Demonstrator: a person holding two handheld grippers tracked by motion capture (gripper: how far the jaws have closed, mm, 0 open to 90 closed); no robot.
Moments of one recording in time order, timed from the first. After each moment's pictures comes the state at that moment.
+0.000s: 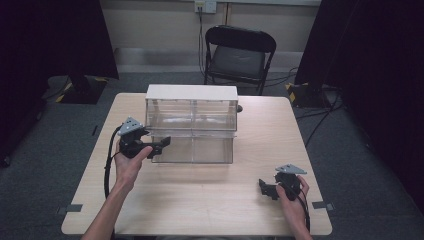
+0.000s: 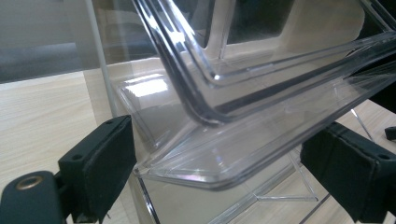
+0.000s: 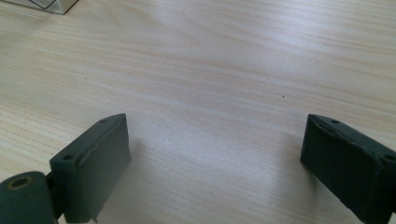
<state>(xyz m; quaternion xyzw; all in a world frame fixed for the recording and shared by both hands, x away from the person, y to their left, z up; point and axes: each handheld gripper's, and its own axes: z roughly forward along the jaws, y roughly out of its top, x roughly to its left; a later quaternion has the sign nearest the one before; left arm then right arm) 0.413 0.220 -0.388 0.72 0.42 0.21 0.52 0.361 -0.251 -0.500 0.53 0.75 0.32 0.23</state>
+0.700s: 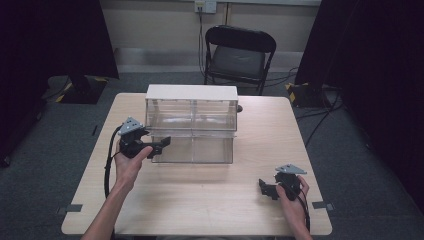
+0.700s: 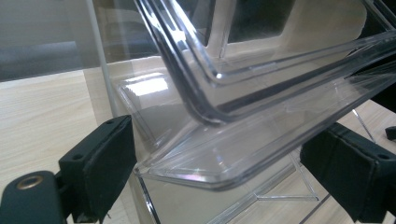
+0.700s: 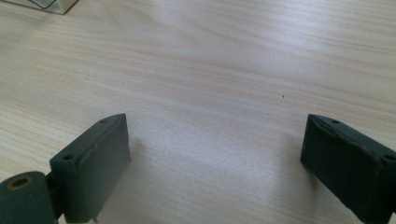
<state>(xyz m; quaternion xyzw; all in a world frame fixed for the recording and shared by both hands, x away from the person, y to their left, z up) 0.413 0.219 -0.388 0.72 0.42 0.20 0.52 0.361 -0.251 -0.500 0.53 0.75 0.32 0.23</state>
